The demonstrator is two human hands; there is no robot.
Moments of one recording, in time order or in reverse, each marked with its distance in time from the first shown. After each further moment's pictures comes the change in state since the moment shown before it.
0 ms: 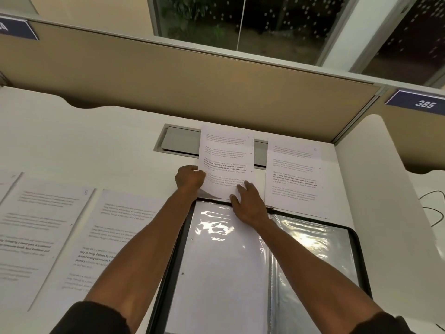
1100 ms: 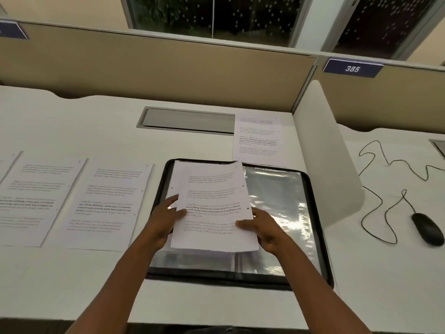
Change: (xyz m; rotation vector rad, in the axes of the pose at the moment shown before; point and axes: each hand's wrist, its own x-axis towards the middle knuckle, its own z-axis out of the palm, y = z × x) left_hand -0.246 -0.140 -0.060 -0.278 -0.410 -0.056; right_hand -0.260 0.066 -0.025 1.213 -0.218 0.384
